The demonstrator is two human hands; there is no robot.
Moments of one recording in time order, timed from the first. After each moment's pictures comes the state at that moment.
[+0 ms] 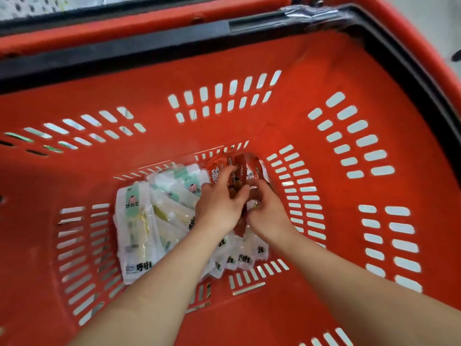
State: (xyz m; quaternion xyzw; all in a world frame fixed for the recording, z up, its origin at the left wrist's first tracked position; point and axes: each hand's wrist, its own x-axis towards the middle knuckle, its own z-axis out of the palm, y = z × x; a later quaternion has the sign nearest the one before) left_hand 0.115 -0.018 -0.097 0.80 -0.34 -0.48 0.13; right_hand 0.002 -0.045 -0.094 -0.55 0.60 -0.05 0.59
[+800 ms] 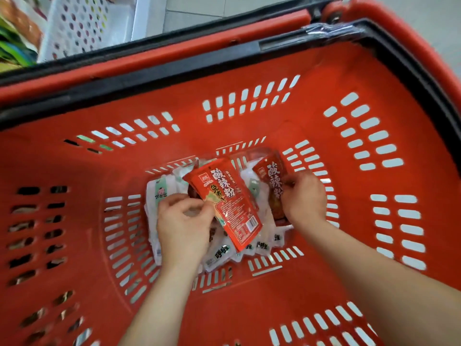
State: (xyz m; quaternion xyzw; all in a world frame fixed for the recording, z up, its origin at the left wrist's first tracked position) left_hand 0.160 0.056 -0.039 0.88 -0.16 -0.33 0.30; right_hand 0.006 -0.059 -0.066 -0.65 0.71 0.04 0.27
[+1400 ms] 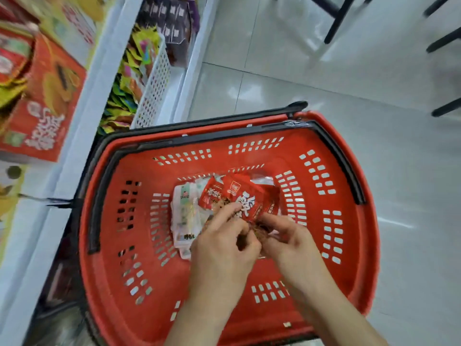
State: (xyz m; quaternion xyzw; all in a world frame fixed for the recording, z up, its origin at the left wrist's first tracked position) left_hand 0.120 0.076 0.153 0.82 -0.40 -0.25 0.32; right_hand 0.020 0.013 0.158 -0.47 0.58 -0.10 0.66
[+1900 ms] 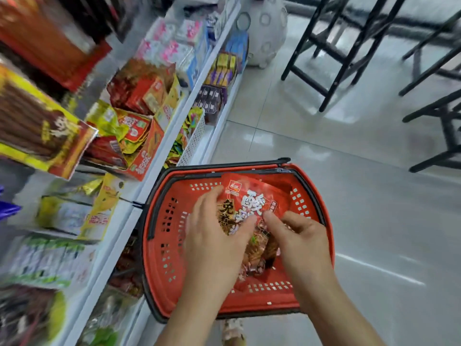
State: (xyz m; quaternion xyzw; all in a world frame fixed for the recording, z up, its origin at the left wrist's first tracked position) left_hand 0.124 0.087 0.347 0.85 -0.25 -0.27 0.37; right_hand 0.020 0.016 0.341 -0.48 0.55 -0.23 0.64
